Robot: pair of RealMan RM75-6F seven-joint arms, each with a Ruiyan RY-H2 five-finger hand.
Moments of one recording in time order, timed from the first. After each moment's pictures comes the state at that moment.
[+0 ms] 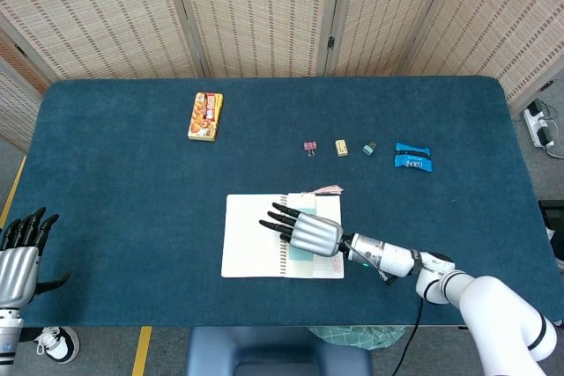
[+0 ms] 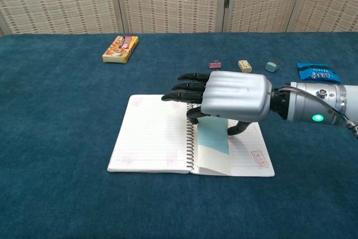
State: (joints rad) left arm -0.12 -1.15 -0.07 -1.59 1.39 1.42 0.13; right arm 0.92 -1.75 -0.14 -0.74 -1.98 1.19 -0.05
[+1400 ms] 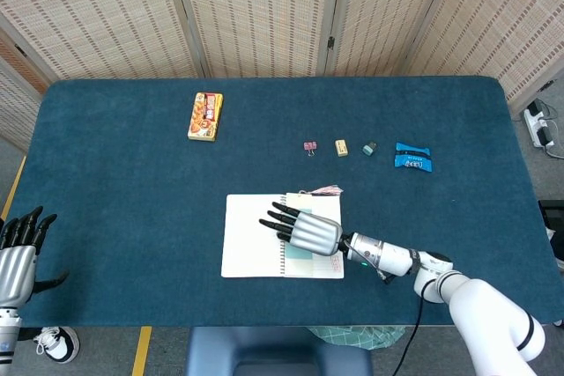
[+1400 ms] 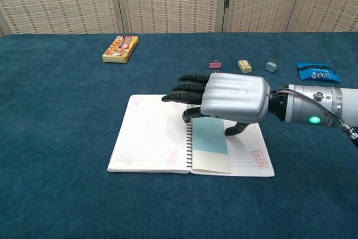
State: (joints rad) left arm -0.12 -1.15 -0.07 -1.59 1.38 1.42 0.11; right arm 0.93 -1.80 -0.18 -0.65 -1.94 1.23 -0.01
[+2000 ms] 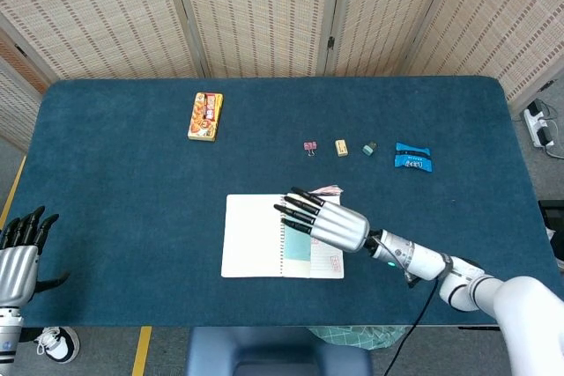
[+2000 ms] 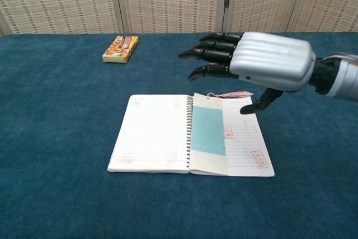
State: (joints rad) left arm -0.12 -1.16 -0.07 -1.58 1.38 1.42 0.13; right arm 0.85 -1.58 -0.15 -0.92 -1.88 1.40 0.03
